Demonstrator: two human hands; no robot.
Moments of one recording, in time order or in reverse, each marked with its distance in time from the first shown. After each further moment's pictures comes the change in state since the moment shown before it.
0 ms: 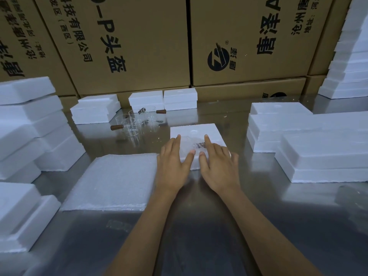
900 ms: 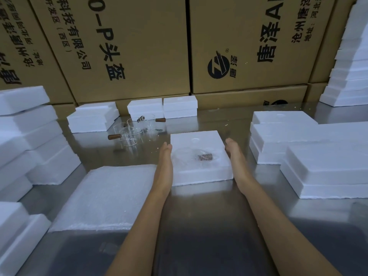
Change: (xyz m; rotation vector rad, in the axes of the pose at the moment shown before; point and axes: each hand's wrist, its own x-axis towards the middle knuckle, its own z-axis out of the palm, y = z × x) left_hand 0.033 -0.001 -0.013 -0.891 -0.211 -0.503; right_hand 0.052 0.044 -0.002 1.064 -0.206 0.548
